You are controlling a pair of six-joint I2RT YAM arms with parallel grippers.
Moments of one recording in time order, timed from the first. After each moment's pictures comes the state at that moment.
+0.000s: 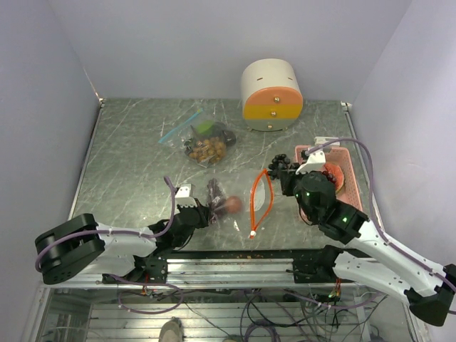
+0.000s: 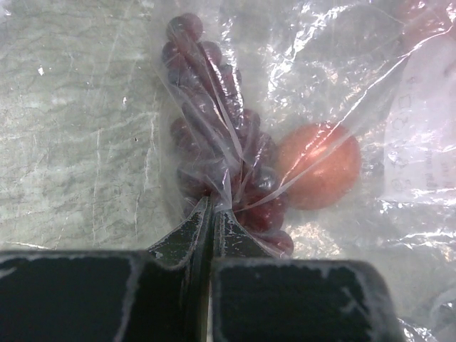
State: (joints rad) left arm -1.08 1.20 0.19 0.56 -0.59 -0.82; right arm 0.86 0.74 0.70 -0.24 0.53 0.36
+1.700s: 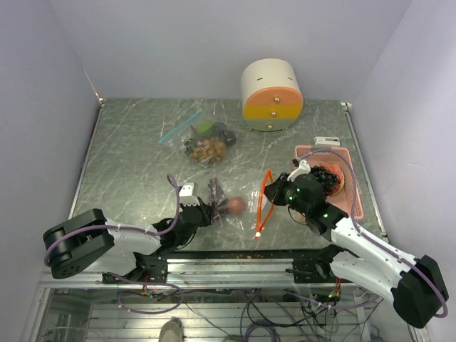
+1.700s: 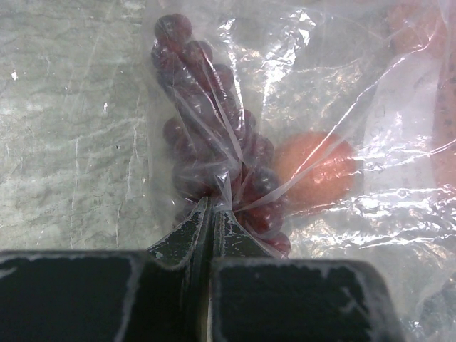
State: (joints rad) left arm -1.07 1.28 0.21 0.64 -0.57 -0.82; right arm 0.62 0.87 0.44 0.00 0.06 0.68
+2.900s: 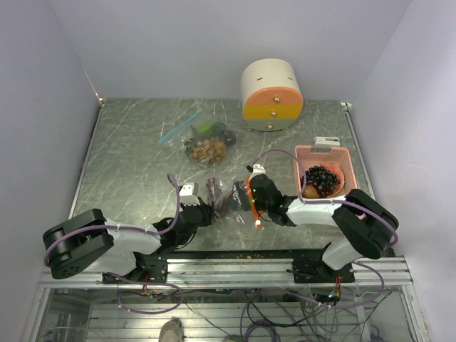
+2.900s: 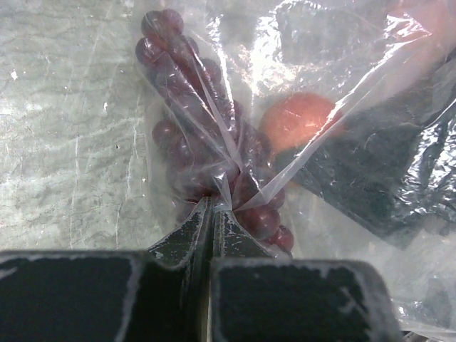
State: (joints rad) left arm -1.07 1.28 0.22 0.62 -0.57 -0.82; right arm 0.84 1.53 0.55 0.38 0.04 0.63
